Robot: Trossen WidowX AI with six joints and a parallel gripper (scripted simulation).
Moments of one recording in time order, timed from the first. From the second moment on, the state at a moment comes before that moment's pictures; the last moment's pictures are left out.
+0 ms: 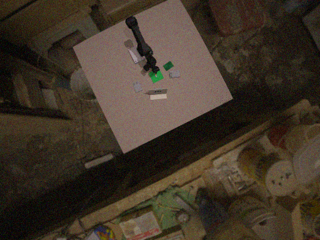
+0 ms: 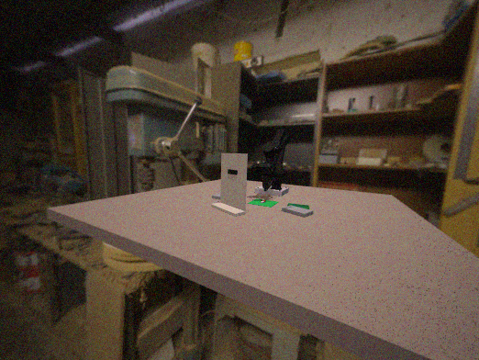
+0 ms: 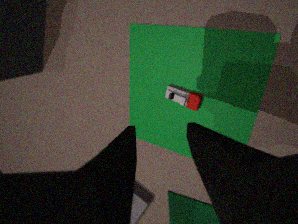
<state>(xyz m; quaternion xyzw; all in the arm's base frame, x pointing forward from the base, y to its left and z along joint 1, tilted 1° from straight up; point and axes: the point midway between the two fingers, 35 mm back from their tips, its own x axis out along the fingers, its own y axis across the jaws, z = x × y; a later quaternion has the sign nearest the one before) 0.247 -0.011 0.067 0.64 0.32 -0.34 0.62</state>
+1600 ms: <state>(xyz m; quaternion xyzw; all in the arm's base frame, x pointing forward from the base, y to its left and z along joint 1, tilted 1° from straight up) 0.242 -0.012 0.137 0.63 0.32 -0.34 0.62</state>
